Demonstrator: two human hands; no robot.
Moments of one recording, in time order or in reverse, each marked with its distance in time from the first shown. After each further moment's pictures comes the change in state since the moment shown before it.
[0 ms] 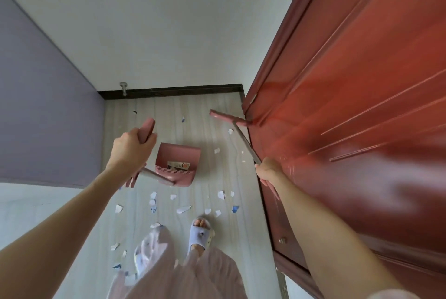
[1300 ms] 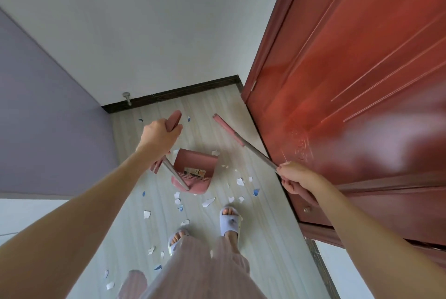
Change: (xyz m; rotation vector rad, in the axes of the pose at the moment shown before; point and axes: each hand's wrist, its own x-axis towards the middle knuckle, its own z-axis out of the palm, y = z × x) left_hand 0.024 -0.035 -0.058 0.117 -0.217 0.189; right_hand -0.102 0.003 0.054 0.441 -0.152 0.247
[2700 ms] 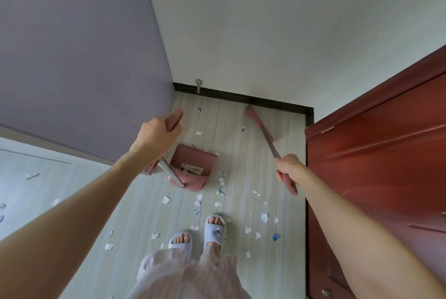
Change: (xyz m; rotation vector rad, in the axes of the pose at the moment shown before) left_hand 0.036 -0.113 -0.095 -0.163 0.194 -0.341; right_hand 0.012 -0.227 0.118 -0.698 0.041 -0.298
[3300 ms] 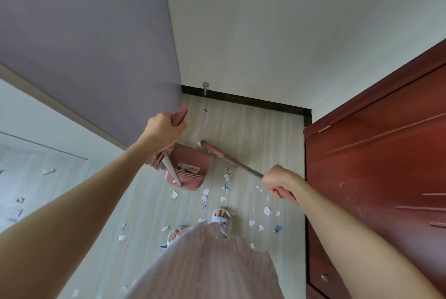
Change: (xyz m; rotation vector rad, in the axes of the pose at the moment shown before) left_hand -0.048 -0.022 -0.056 -0.024 -0.035 0.033; right_hand -0.089 -0.002 0.045 -0.068 -0.202 -0.027
